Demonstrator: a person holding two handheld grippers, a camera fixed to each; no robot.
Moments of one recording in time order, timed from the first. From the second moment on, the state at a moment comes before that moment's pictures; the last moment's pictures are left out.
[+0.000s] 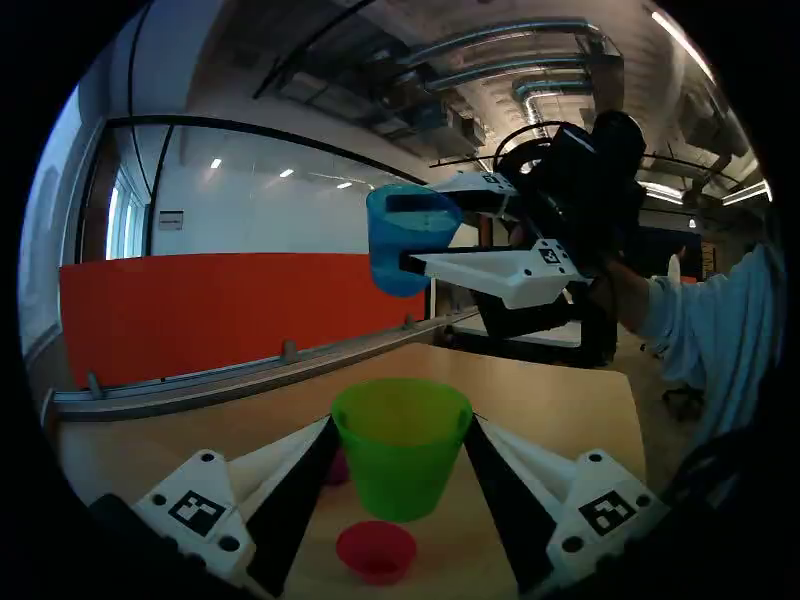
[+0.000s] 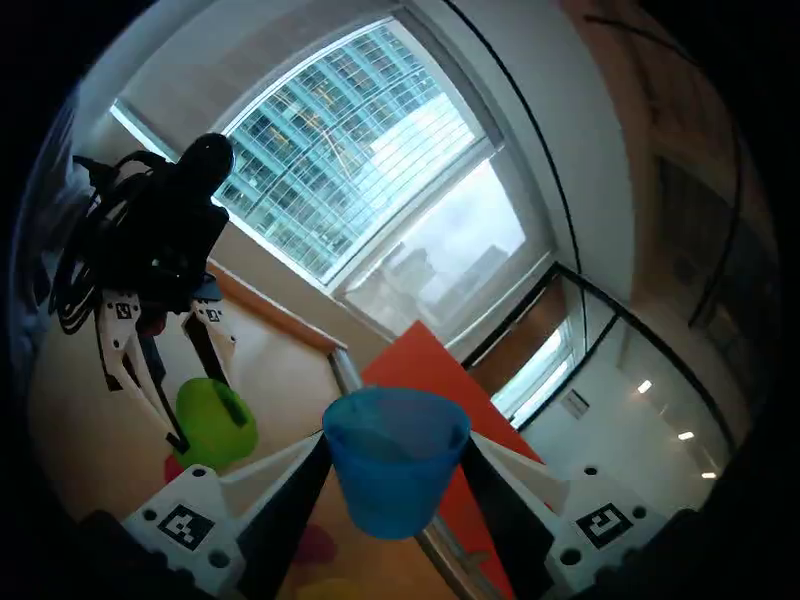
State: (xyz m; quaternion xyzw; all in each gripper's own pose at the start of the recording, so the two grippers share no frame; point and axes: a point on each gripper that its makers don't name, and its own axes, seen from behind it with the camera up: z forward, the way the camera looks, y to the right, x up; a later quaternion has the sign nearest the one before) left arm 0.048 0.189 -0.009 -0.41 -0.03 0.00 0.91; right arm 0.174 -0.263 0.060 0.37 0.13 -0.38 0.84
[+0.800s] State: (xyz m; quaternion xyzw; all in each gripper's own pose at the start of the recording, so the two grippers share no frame) left arm 0.054 0.199 -0.007 -0.41 -0.03 0.00 0.91; right arm 0.192 -0.277 0.069 0.35 0.17 -0.47 0.79
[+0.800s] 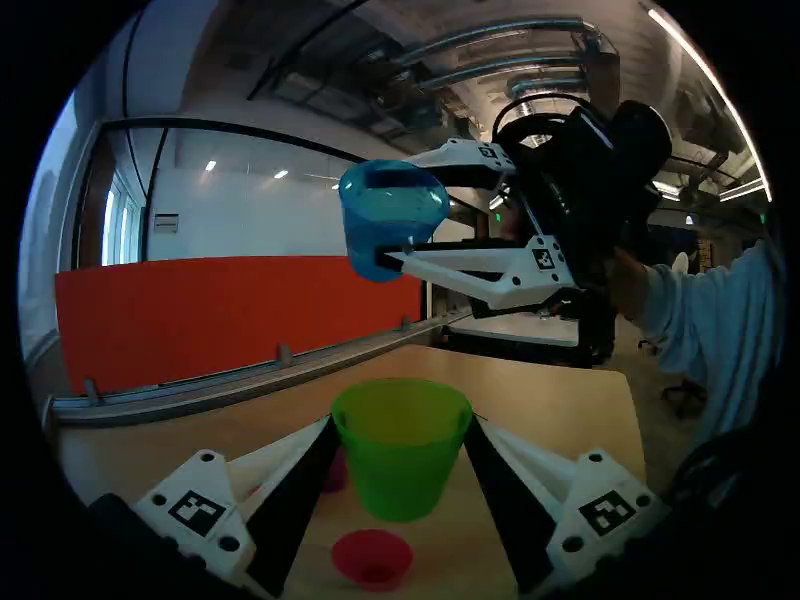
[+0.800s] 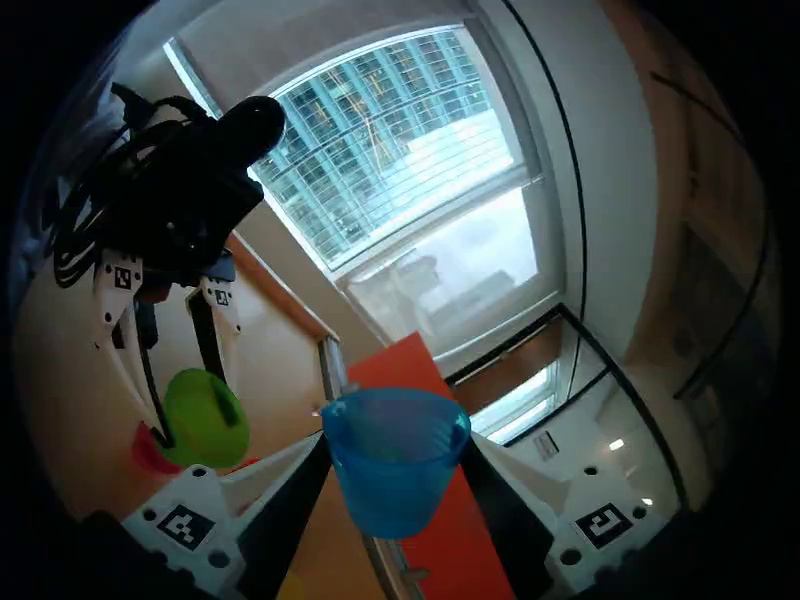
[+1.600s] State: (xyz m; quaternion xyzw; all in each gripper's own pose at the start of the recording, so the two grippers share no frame) left arm 0.055 0.202 -0.009 -0.42 -0.03 0.00 0.91; right arm 0.208 -0.277 0.079 0.32 0.20 -0.52 0.77
